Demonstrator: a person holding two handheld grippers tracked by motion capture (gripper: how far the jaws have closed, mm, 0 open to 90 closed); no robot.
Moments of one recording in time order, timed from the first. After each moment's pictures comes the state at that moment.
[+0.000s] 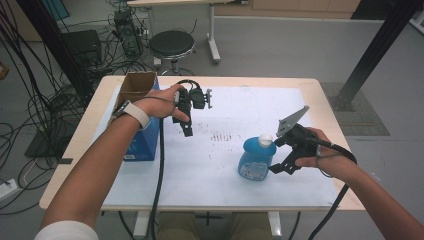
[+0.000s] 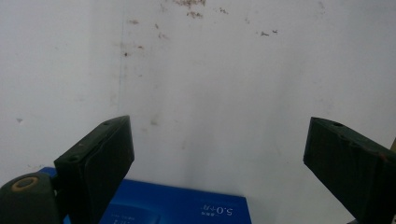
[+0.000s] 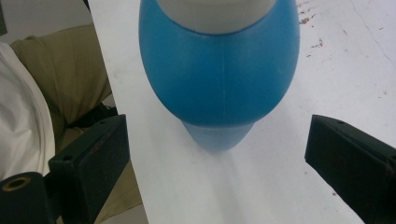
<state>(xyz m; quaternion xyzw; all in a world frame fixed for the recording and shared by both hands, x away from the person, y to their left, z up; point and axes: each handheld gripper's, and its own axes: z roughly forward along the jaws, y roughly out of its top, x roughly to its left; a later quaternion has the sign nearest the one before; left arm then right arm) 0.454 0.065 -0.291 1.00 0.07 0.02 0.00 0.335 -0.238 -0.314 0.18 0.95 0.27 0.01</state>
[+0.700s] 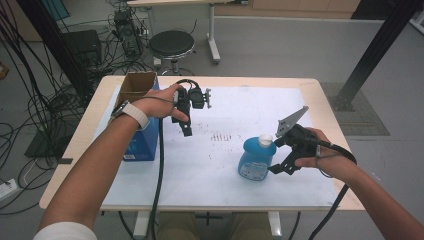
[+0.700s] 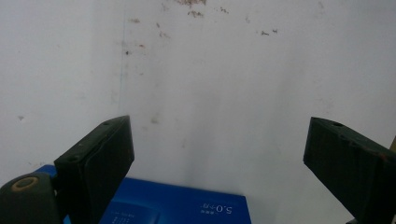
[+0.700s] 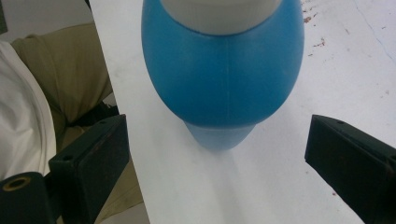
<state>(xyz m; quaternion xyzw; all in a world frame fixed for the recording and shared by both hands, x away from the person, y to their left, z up) 0.453 0.067 -0.290 1.00 0.08 0.02 0.00 0.334 -0.237 -0.314 0.18 0.95 0.27 0.01</state>
